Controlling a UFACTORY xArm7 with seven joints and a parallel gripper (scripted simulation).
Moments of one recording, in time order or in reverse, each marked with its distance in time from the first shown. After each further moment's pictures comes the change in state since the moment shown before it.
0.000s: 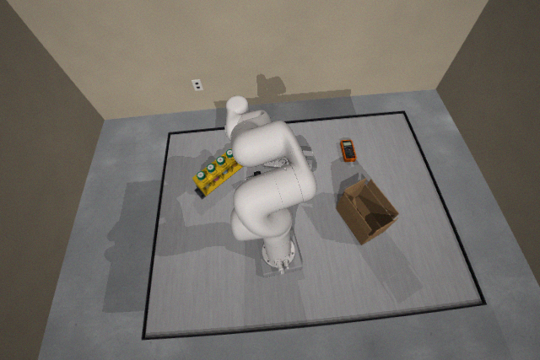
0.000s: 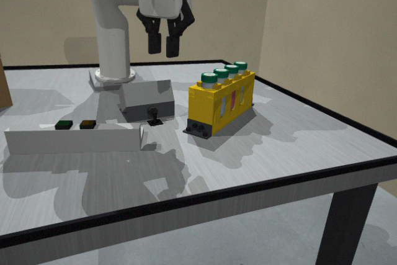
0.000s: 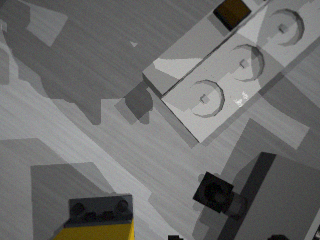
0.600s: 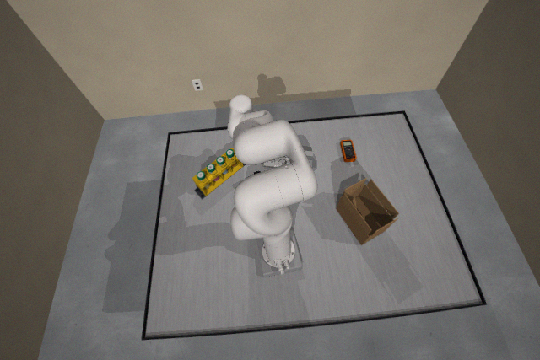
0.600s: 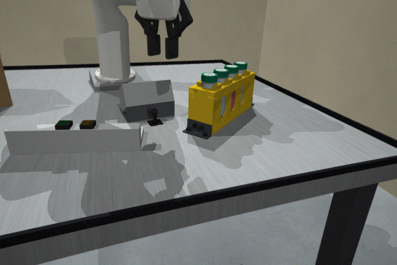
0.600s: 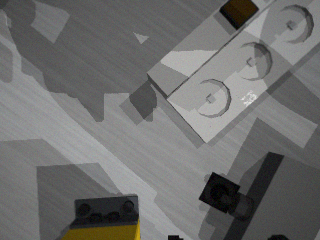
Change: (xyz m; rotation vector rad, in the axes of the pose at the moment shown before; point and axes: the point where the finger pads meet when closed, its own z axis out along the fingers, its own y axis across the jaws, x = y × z) arm 0.005 -0.002 0.002 0.020 -0.028 0.005
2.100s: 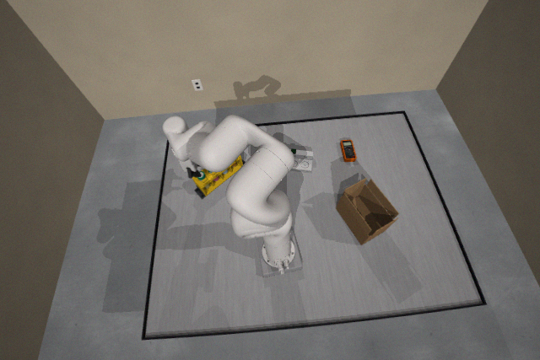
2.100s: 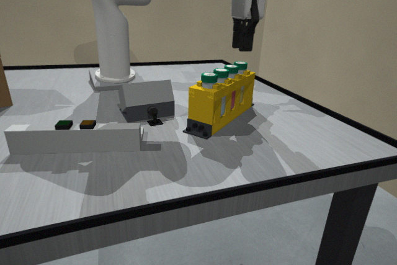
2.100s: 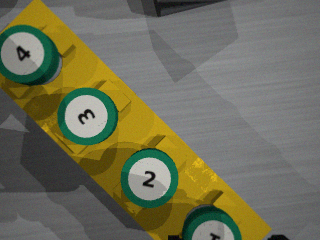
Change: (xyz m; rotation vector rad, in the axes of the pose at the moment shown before) arm -0.210 -0.069 0.001 0.001 0.003 0.729
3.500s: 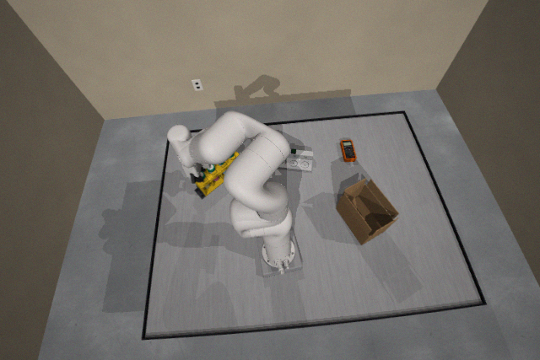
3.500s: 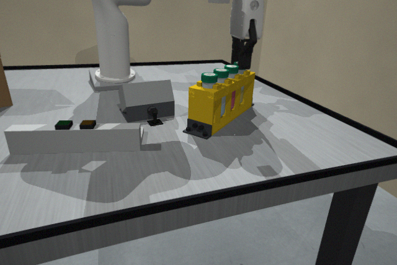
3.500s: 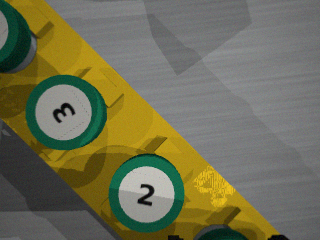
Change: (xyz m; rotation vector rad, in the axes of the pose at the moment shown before) arm -0.001 0.000 0.043 0.000 0.002 0.000
